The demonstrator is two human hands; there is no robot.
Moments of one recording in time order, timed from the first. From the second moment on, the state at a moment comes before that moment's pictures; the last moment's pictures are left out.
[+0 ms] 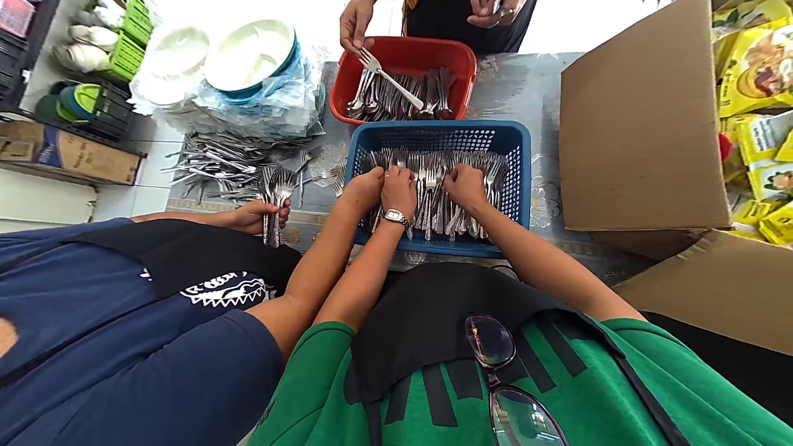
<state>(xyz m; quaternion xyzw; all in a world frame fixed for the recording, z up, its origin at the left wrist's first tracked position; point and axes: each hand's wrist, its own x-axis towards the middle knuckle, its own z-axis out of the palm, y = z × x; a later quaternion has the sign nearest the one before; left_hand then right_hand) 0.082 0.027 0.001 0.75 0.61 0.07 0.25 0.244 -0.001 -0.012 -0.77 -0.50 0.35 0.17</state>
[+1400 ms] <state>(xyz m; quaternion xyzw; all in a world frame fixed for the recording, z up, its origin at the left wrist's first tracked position) 0.119 0.030 0.018 0.59 0.53 0.14 0.59 0.261 -0.033 0.009 -0.71 -0.52 0.39 0.28</state>
